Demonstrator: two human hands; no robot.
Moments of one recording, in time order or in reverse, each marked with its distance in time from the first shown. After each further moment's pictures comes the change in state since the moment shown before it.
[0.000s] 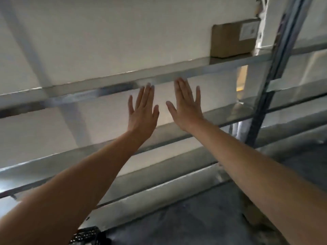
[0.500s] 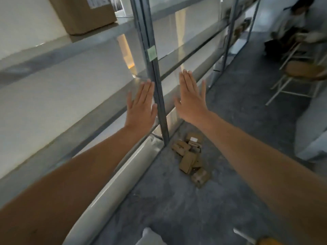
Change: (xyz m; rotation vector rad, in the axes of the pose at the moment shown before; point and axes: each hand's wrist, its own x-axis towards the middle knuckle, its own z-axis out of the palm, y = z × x) left_hand 0.004 0.327 0.142 -0.315 -0.237 0.554; right_hand -0.189 0.306 -0.072 -0.284 -0.041 0.646
